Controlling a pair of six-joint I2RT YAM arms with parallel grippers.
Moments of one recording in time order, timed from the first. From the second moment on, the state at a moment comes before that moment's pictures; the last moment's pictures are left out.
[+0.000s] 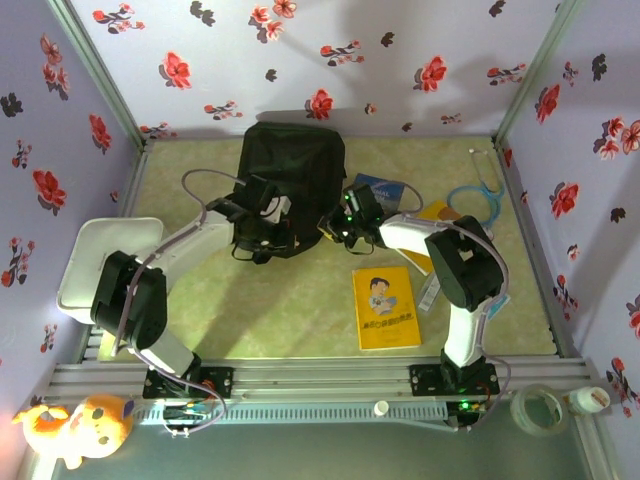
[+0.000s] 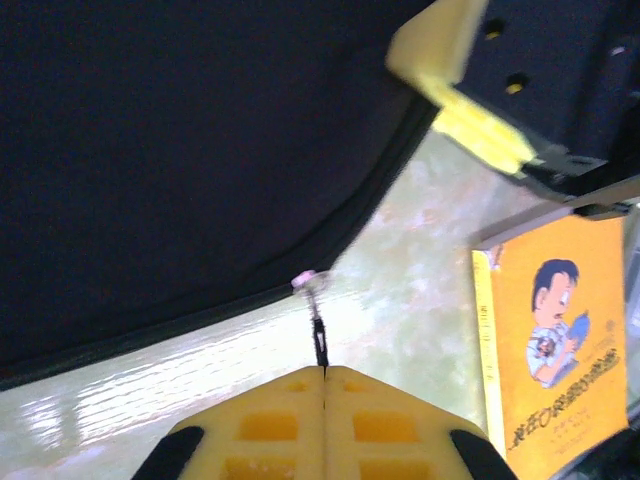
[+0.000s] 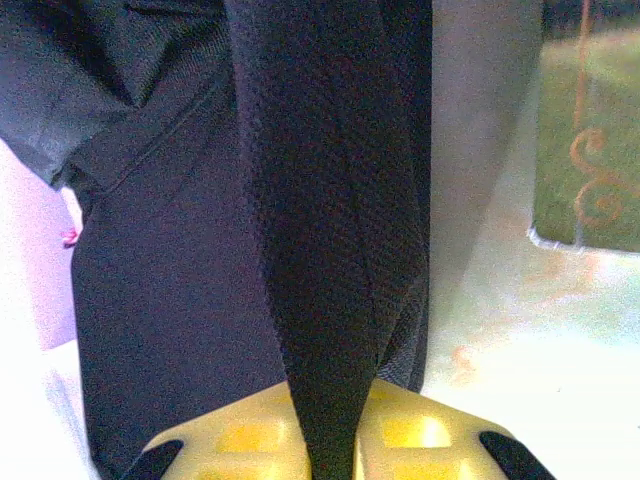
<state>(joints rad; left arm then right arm) -0.55 1.60 1.17 -0.68 0.31 -0.47 0.56 1.90 1.12 -0.02 -0.35 1.15</state>
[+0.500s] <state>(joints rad) -0.44 1.51 1.11 -0.74 0.18 -0.38 0.50 2.00 1.32 -0.19 -0.28 0.97</state>
